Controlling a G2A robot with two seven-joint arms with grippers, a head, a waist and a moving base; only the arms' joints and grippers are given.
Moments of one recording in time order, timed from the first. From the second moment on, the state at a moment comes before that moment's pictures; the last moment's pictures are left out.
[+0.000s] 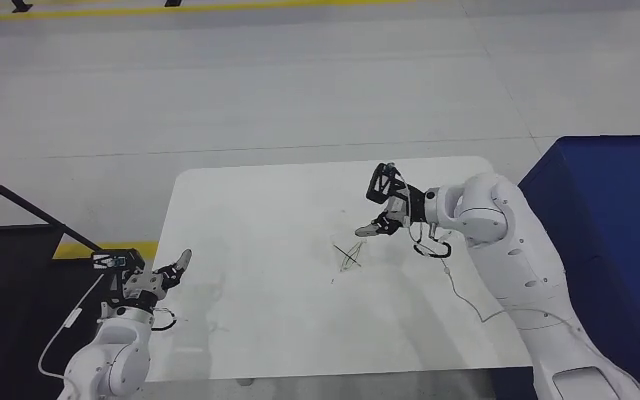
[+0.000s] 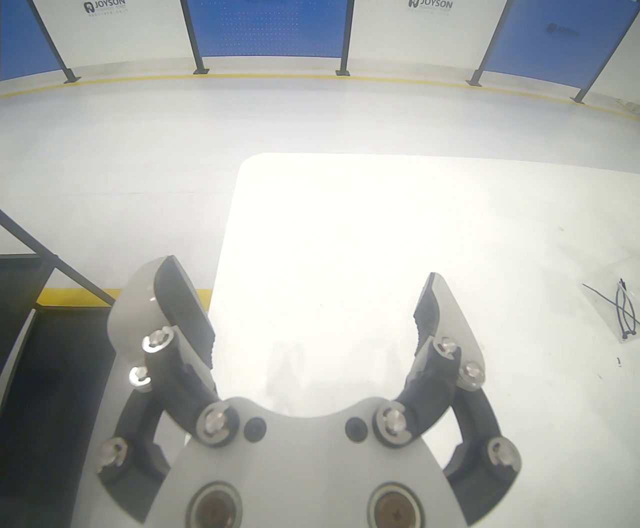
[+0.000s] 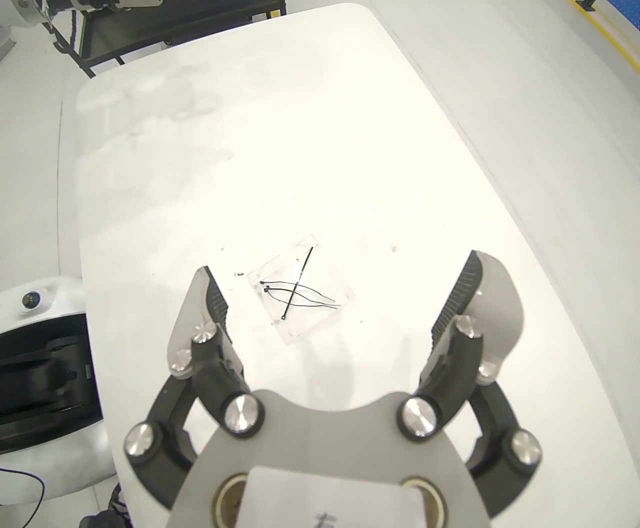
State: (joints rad) left arm 1.68 -1.15 -1.68 -1.80 1.07 -0.06 -0.14; right arm -0.83 -1.15 1.20 -1.45 -0.79 -0.86 0.92
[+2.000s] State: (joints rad) left arm 1.68 -1.15 -1.68 -1.80 1.07 -0.06 -0.14; right arm -0.20 -1.32 0.17 -0.90 -0.24 -0.57 1.25
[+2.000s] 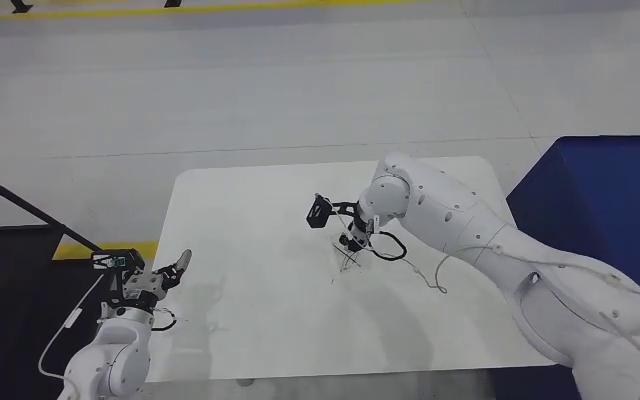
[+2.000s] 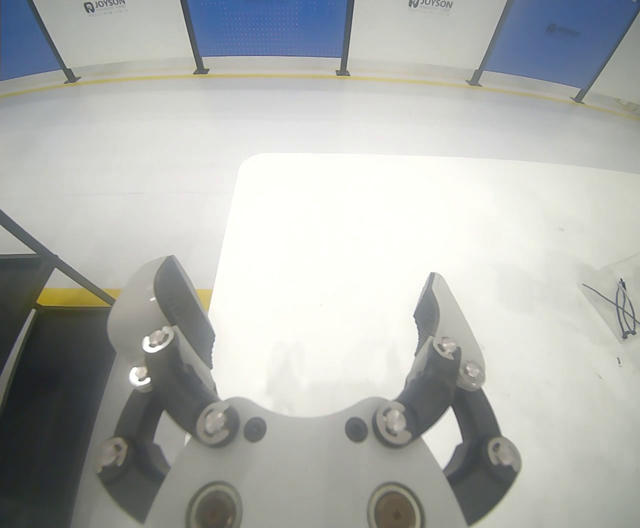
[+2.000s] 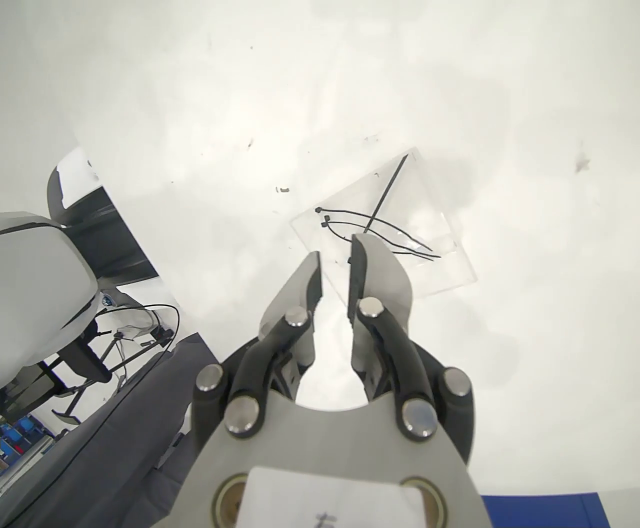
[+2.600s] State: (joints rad) left arm 1.68 -1.15 -1.68 -1.80 1.07 -0.06 -0.14; right arm -0.23 -1.52 0.17 -0.58 -0.38 -0.65 1.17
